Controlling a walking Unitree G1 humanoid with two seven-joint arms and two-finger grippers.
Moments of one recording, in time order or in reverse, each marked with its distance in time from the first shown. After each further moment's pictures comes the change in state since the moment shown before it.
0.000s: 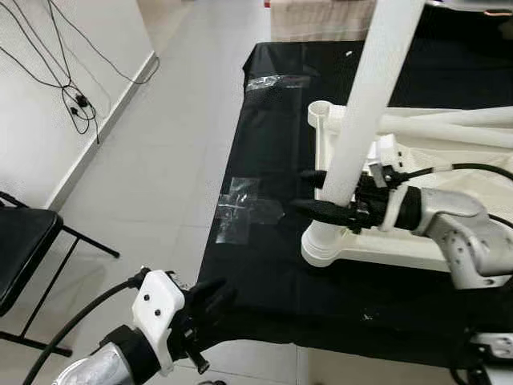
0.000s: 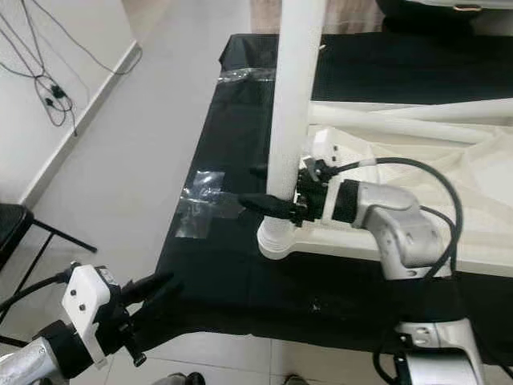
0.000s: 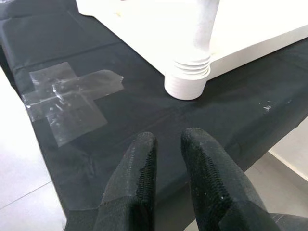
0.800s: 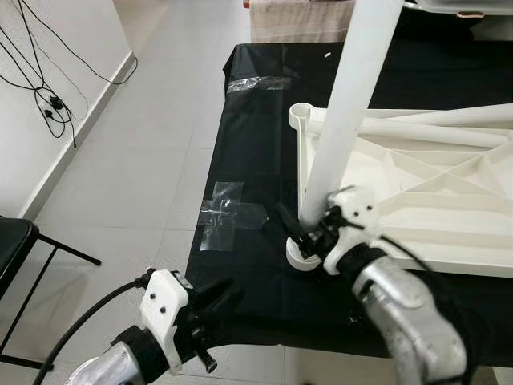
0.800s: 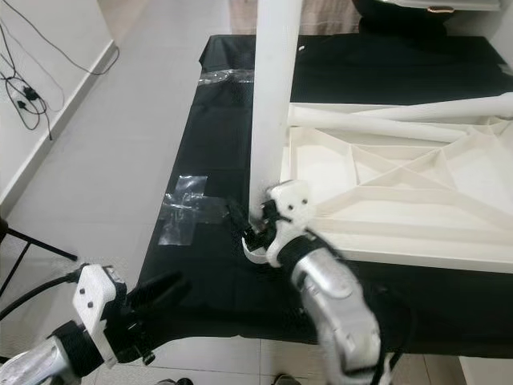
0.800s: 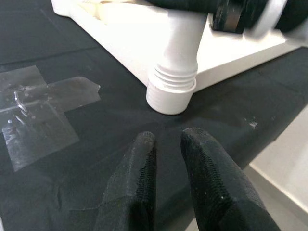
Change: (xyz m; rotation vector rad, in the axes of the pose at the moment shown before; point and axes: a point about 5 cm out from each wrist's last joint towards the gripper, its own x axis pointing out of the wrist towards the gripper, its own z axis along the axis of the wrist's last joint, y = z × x) left arm 0.006 -0.004 -0.009 -0.067 -0.022 -0.020; right arm 0.036 0.052 -0.018 0.025 -0.099 -0.600
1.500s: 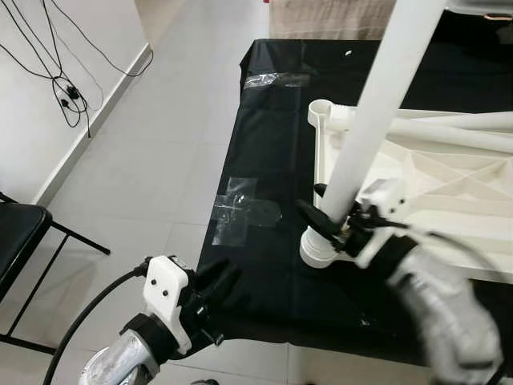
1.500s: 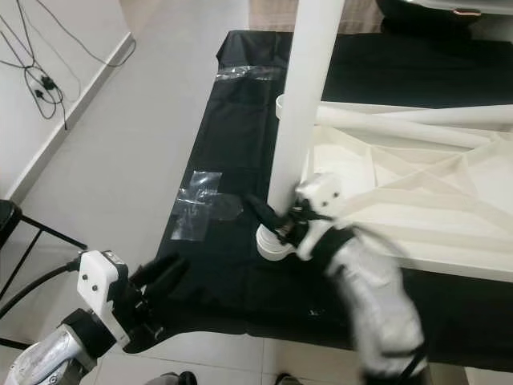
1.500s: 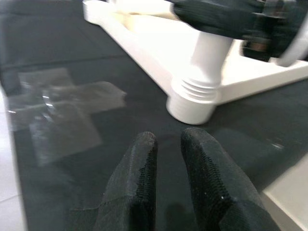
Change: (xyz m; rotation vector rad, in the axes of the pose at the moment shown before) left arm 0.016 0.006 -0.002 -0.049 -0.063 0.052; right arm -0.014 0.004 -0.023 -0.050 0.036 -0.304
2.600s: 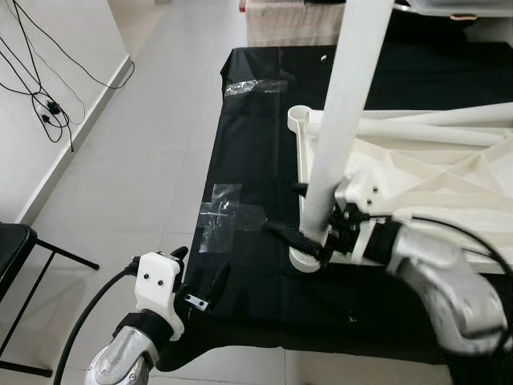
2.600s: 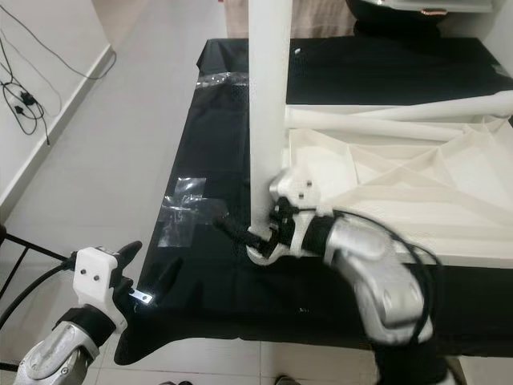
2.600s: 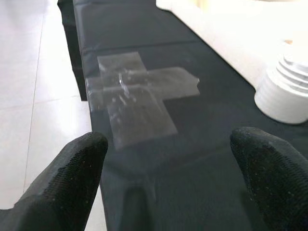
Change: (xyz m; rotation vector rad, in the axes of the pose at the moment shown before) left arm -0.002 0.025 -0.017 0.044 0.033 0.335; right arm 0.029 -0.027 0.024 -0.083 0.054 0.664
